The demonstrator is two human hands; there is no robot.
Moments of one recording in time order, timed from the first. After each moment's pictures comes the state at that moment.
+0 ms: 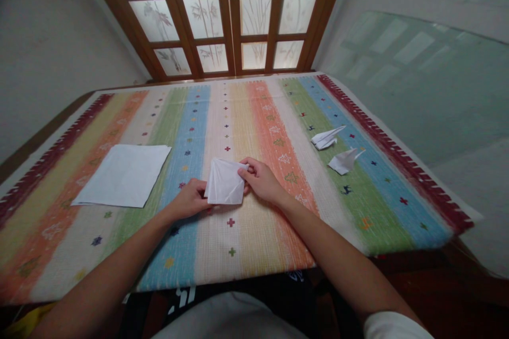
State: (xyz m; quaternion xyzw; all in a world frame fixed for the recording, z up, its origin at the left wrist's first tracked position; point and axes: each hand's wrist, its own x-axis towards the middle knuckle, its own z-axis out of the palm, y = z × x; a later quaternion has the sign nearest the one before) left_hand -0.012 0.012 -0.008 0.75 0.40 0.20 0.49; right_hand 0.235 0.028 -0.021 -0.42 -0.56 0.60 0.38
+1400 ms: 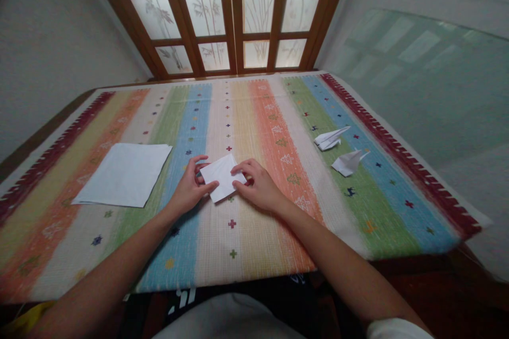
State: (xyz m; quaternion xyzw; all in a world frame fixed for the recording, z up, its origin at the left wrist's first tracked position) left_hand -0.010 0.019 -0.024 0.58 0.49 0.40 0.51; right_hand 0.232 0.015 -0.012 -0.45 -0.74 0.36 0.35
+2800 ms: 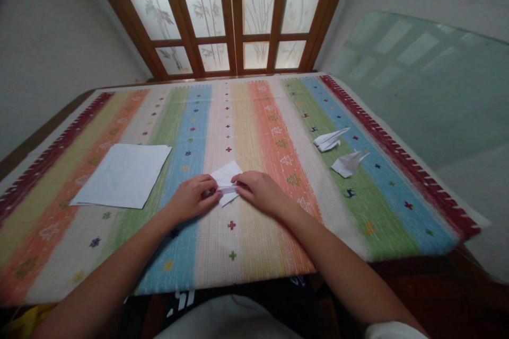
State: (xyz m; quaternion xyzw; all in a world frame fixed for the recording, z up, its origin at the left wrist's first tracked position) left_hand -0.014 0.010 -0.004 0.86 0.44 0.16 0.21; right_hand 0.241 0.017 -0.020 -0.41 -0.84 0.27 0.24
